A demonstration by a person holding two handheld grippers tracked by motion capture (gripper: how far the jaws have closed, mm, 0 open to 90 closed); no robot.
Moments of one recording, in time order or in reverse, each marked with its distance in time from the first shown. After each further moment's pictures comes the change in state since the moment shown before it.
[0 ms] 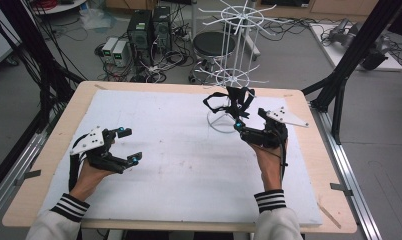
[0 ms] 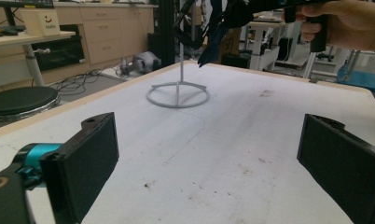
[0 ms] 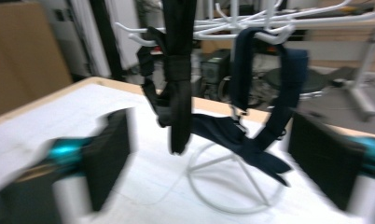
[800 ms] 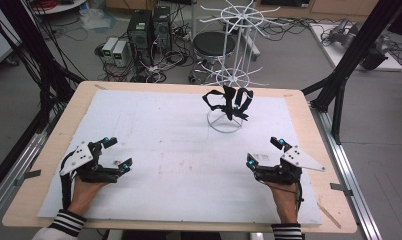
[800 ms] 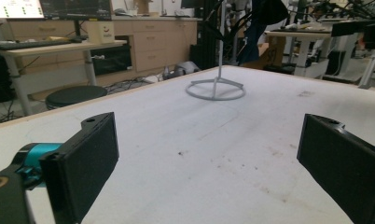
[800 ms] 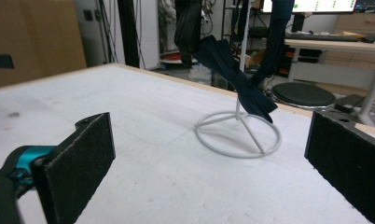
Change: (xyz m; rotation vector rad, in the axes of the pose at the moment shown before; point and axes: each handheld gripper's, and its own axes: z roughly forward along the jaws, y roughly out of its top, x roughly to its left) left arm -0.016 -0.037 -0.033 -0.058 0.212 -0.005; right arm -0.007 -0.074 -0.062 -0.082 0.080 -0.096
